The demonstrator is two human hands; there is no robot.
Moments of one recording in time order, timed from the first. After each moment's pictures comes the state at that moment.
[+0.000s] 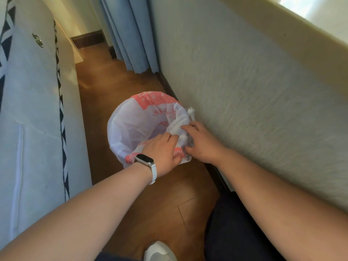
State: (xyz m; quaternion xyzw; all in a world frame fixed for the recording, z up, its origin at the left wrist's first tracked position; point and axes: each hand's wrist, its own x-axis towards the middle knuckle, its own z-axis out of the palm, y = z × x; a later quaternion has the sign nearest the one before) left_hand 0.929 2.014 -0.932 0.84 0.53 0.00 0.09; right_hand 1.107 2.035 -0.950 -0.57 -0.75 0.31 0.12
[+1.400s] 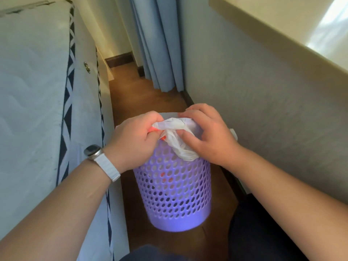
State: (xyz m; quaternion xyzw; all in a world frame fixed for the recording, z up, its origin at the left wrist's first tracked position) left_hand 0.816 2.034 -0.776 0.78 0.55 0.24 0.18; right_hand 1.024 2.061 -0.833 -0.42 -0.78 0.18 0.41
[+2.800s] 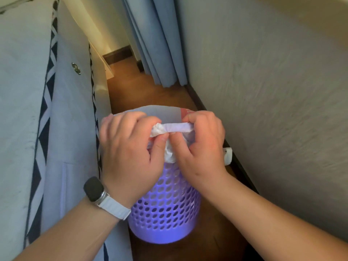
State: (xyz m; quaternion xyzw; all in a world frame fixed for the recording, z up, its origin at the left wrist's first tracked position) left_hand 0.843 2.042 -0.800 0.76 0.58 0.27 -0.11; right_hand 0.978 2.060 -0.856 -0.54 -0.62 0.18 0.54
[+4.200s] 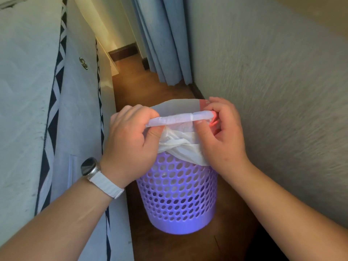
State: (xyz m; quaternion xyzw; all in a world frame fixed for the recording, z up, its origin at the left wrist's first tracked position) left_hand 0.825 2.057 -0.794 0.77 0.55 0.31 0.01; right_hand 1.007 2.080 -0.865 -0.49 -0.61 0.24 0.58
